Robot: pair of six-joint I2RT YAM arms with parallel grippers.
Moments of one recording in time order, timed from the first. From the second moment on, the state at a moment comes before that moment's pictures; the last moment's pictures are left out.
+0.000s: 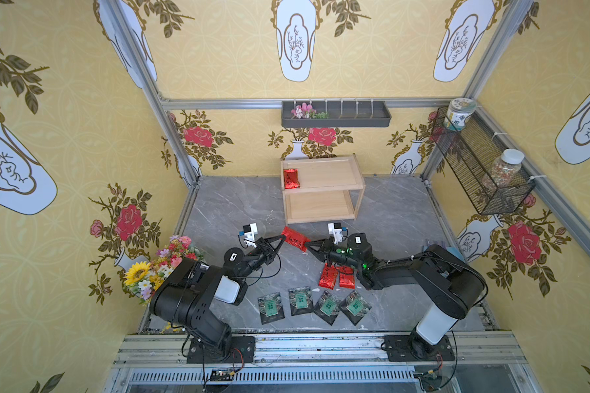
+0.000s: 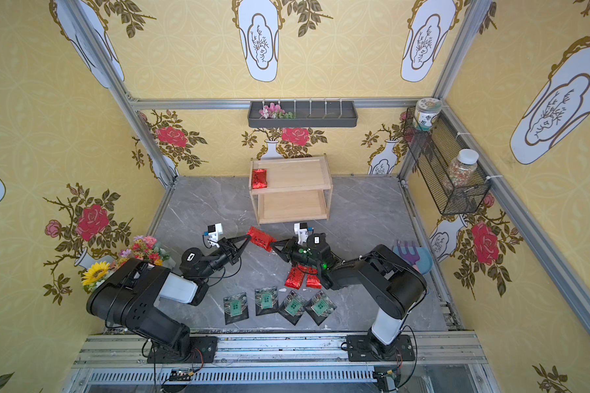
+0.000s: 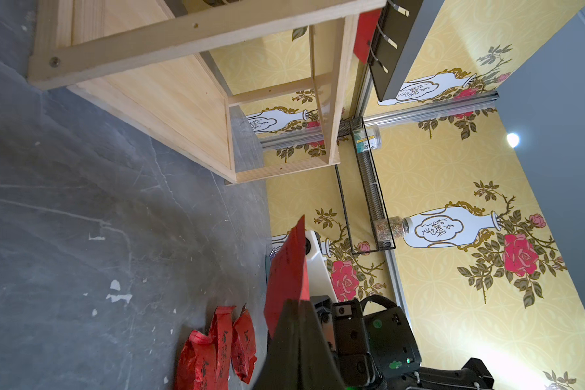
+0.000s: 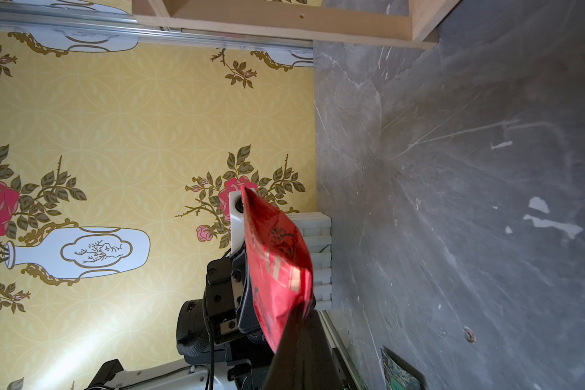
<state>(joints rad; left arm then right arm) -0.31 1.58 0.21 1.40 0.55 -1.39 0.69 1.71 0.58 0.98 -0.44 1.42</state>
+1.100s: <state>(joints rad) -0.29 1.05 0.56 0.35 0.29 -1.01 0.65 1.61 1.07 0.36 -0.31 1.17</state>
